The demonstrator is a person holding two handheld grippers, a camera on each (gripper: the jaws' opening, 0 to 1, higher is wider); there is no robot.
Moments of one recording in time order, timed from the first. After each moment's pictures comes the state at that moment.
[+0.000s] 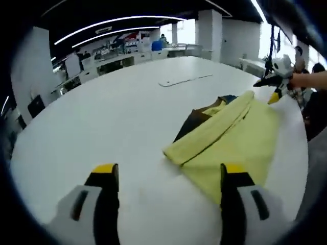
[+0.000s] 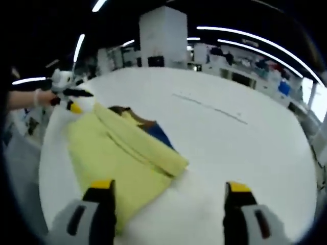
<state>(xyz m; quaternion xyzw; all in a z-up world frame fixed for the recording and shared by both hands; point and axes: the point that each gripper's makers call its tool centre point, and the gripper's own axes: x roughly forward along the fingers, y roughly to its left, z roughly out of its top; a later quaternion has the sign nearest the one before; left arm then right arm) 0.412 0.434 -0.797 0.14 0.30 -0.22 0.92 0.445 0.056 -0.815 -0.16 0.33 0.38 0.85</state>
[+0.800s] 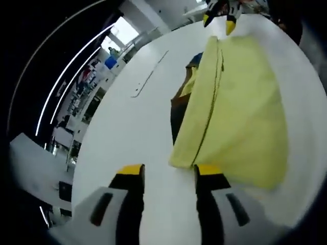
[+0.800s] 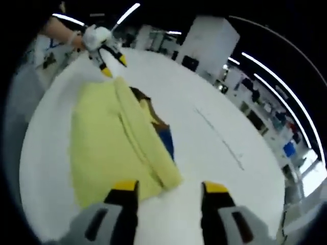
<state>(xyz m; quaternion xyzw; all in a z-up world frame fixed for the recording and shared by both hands) 0.429 0.428 -0.807 0.45 0.26 -0.29 0.80 0.458 0.067 -0.800 -0.38 0.22 0.43 0.78</state>
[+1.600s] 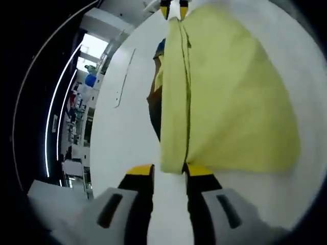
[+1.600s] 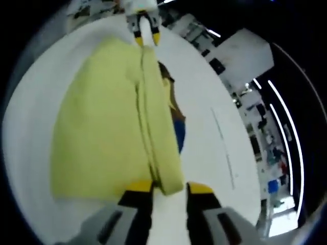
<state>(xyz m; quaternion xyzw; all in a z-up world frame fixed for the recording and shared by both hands) 0.423 0.412 -0.820 0.57 0.25 -0.32 0.72 0.465 0.074 -0.826 -0.52 0.18 0.43 0.71</state>
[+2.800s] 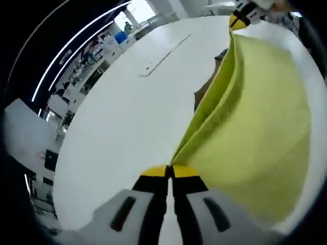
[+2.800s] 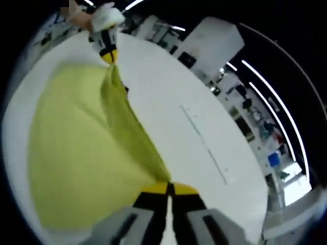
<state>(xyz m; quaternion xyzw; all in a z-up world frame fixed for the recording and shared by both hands) 0.477 0.435 -0.832 0.31 0.38 -0.20 0.85 0.530 0.085 -0.817 -0.42 0.23 0.37 0.80</state>
